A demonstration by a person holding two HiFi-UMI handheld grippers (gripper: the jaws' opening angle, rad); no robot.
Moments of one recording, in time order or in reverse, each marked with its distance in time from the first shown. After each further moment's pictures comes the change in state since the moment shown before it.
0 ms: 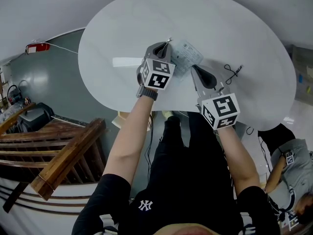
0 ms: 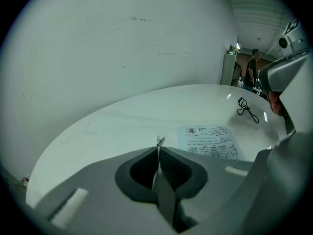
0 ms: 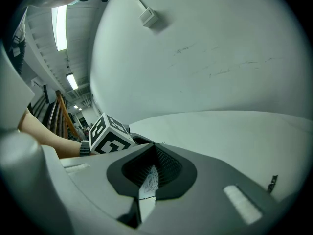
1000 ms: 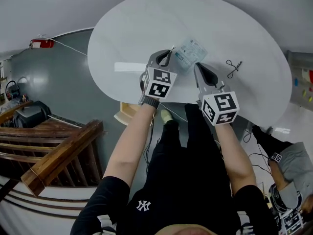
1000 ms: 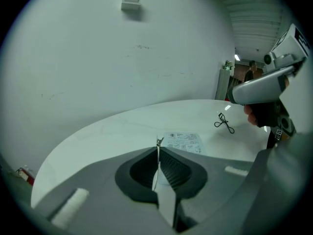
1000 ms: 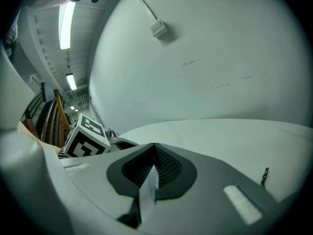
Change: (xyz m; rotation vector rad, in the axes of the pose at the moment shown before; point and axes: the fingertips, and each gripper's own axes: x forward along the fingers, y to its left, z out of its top) left arm -0.089 -0.019 -0.001 -0.059 -0.117 0.003; right arm -0.027 0.041 0.011 -0.019 -0.071 -0.053
